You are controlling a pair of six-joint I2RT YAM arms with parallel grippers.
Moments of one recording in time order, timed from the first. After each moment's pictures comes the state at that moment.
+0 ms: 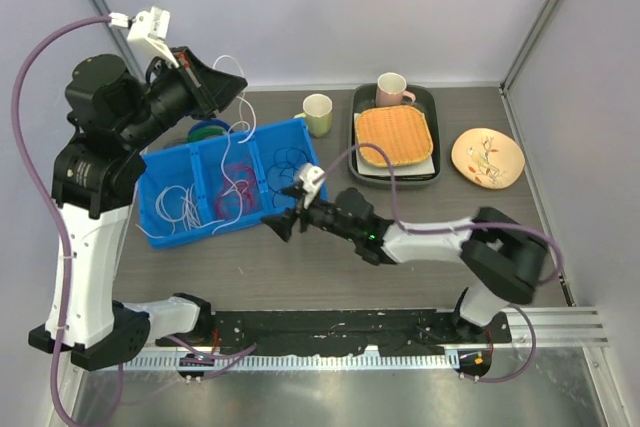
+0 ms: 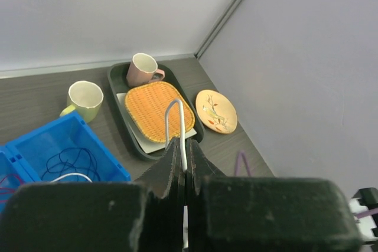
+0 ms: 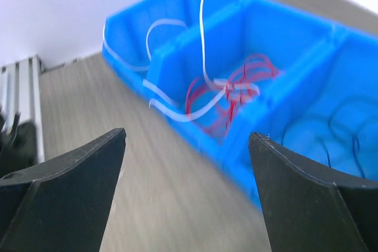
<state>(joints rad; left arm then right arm) -0.33 1.24 1.96 -0.77 0.31 -0.47 1.03 1.52 0.69 0.81 -0.07 0.10</state>
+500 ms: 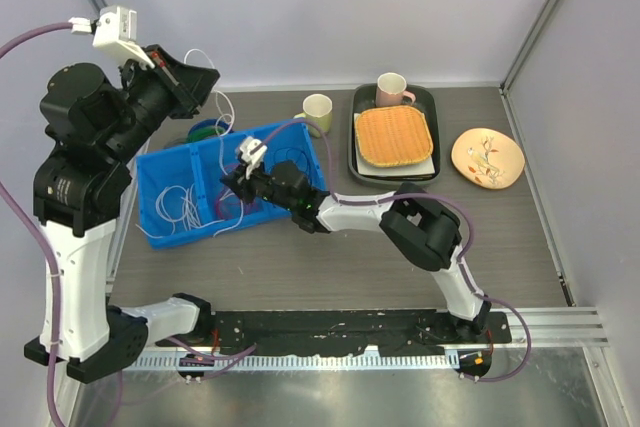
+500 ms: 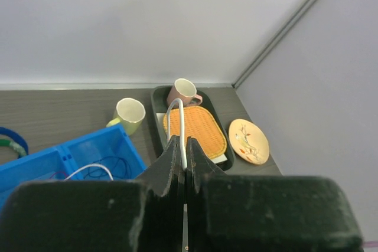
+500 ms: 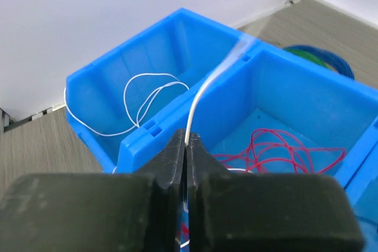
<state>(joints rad) -0.33 1.20 2.01 -0.80 0.11 -0.44 1.03 2.11 1.40 0.76 -0.07 0.11</state>
